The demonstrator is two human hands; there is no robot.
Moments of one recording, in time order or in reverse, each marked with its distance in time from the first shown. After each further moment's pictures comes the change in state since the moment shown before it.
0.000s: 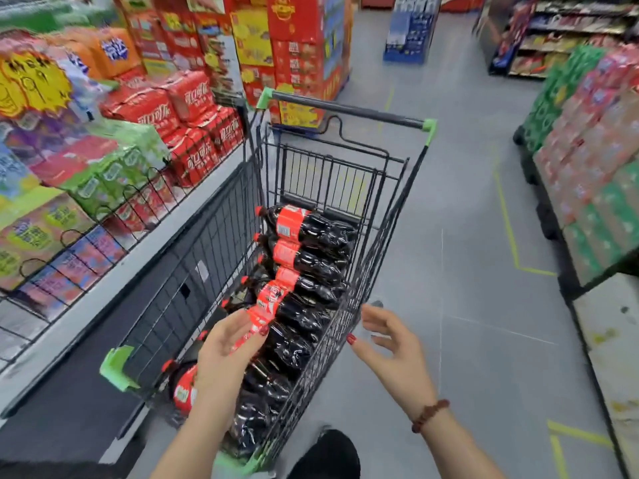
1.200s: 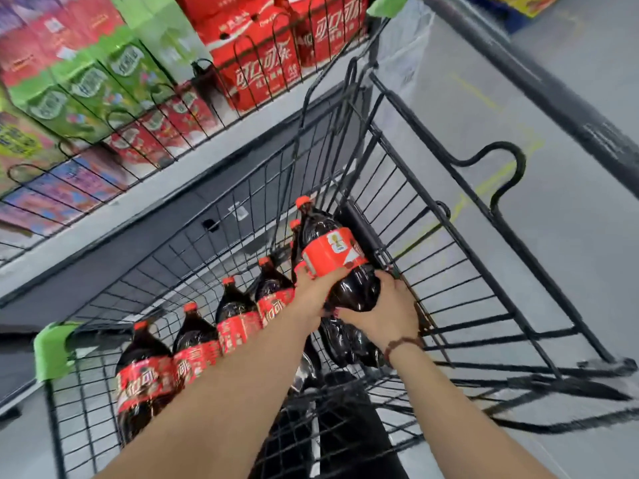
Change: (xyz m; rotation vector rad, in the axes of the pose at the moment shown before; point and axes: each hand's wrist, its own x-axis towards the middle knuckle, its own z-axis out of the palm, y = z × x) left_hand 0.385 -0.069 0.212 -0.360 0.388 -0.759; right_hand 0.453 0.085 0.074 -0.772 -0.673 0.137
